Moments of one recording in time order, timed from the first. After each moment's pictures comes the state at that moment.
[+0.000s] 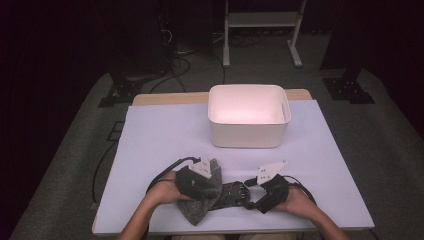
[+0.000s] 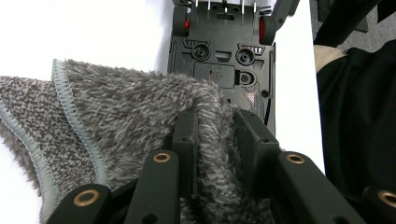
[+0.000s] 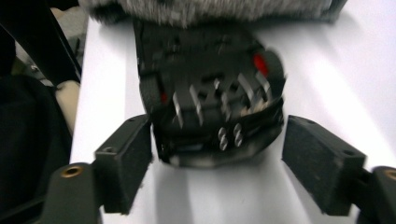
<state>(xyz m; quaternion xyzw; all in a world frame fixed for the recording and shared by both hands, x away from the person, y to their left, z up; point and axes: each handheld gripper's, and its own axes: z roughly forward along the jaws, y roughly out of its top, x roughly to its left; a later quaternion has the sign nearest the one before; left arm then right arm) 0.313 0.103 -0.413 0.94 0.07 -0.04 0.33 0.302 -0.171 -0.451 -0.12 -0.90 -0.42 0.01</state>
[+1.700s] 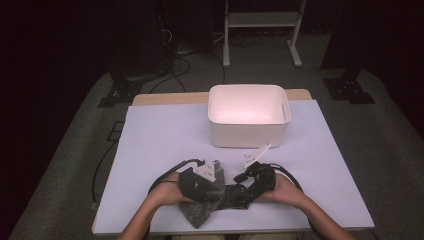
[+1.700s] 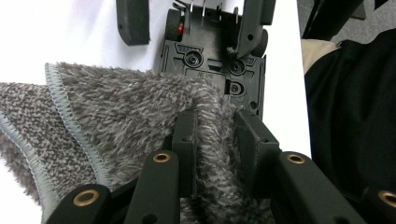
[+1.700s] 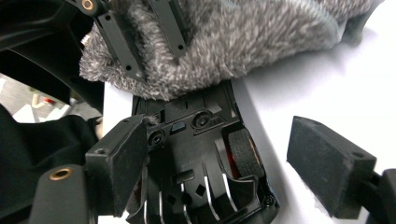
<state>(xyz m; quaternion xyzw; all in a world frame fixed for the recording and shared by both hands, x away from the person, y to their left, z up) 0.306 0.092 -0.406 0.95 0.05 -0.03 0.32 0.333 -0.142 -0.444 -0.18 -0.89 -0.40 0.12</state>
